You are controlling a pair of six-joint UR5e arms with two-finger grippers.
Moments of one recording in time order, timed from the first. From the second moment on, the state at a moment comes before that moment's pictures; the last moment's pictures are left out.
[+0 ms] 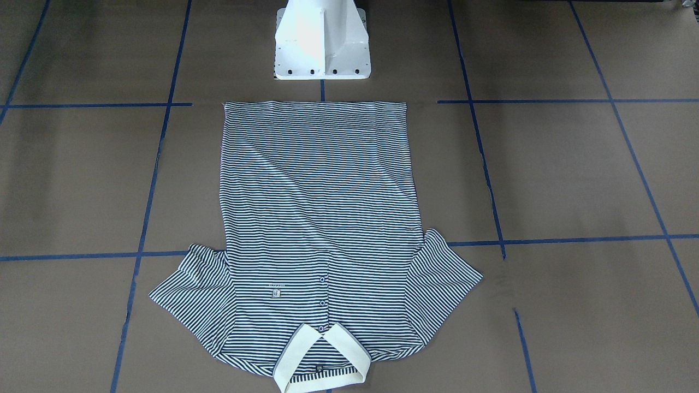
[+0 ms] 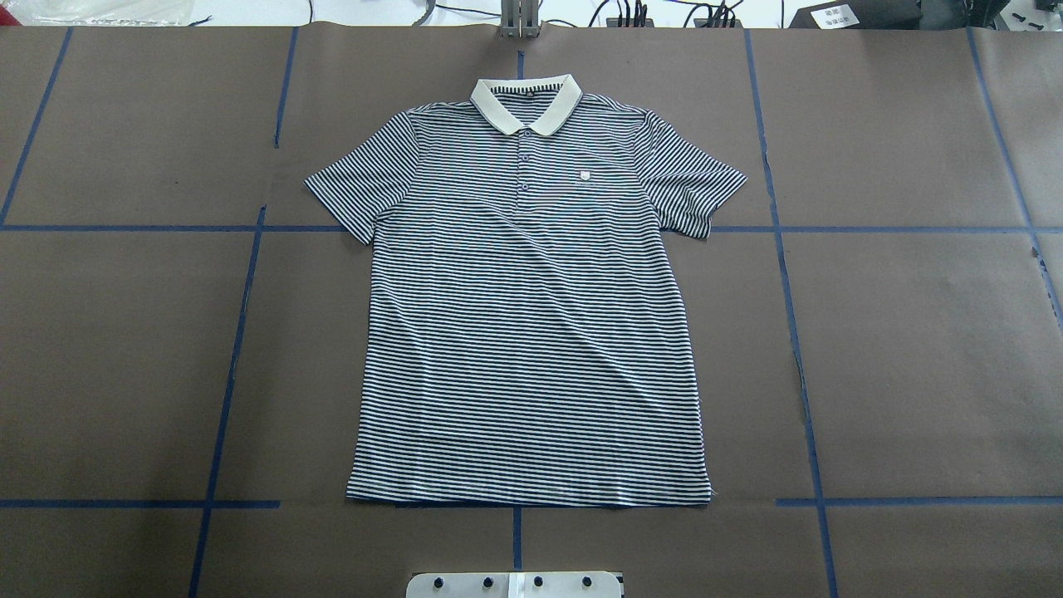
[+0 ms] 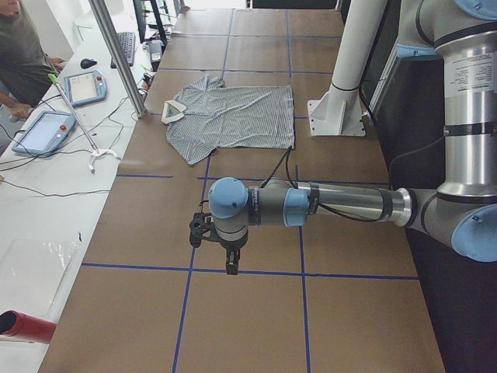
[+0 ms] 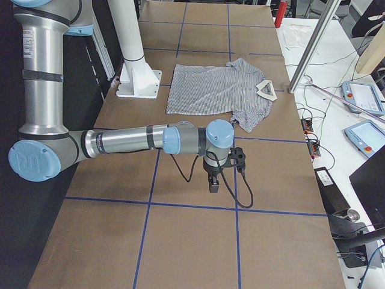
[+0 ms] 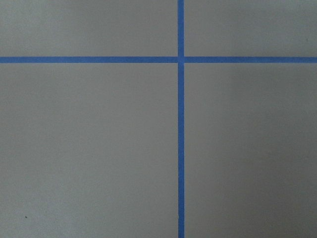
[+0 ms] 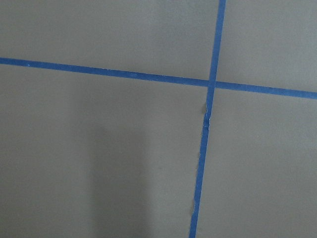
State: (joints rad) left arm -1.60 -1.44 -1.79 -1.49 -2.39 0.04; right arm 1.52 -1.64 1.79 -1.68 2.38 -0.04
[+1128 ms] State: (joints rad) left arm -1.57 -1.44 -1.85 -1.51 -2.40 0.04; right arm 1.35 -1.63 1.80 -1.49 2.38 0.14
